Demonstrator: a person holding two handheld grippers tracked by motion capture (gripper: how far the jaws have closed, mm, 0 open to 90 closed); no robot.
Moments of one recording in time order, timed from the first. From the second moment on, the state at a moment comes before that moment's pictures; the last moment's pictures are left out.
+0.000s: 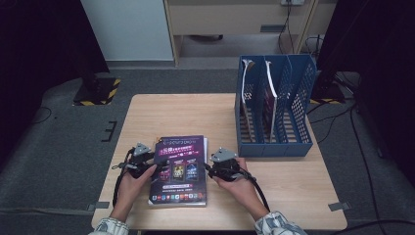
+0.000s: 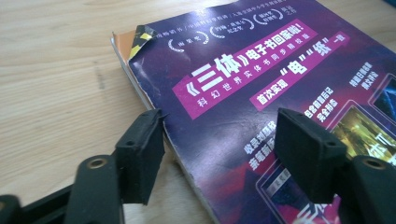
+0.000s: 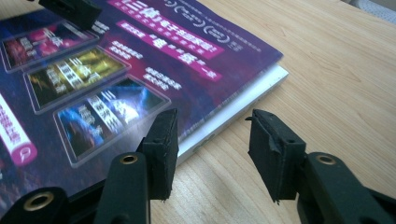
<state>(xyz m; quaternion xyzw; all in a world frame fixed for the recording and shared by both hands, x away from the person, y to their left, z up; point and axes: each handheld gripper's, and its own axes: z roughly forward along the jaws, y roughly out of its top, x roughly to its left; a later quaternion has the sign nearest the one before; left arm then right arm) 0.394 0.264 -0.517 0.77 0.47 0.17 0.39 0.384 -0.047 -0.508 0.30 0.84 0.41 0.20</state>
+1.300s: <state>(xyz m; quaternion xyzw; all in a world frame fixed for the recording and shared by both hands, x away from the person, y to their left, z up) 0.386 0.235 -0.514 0.80 0.43 0.19 0.37 0.418 -0.052 -0.538 0.37 0.82 0.44 0.03</state>
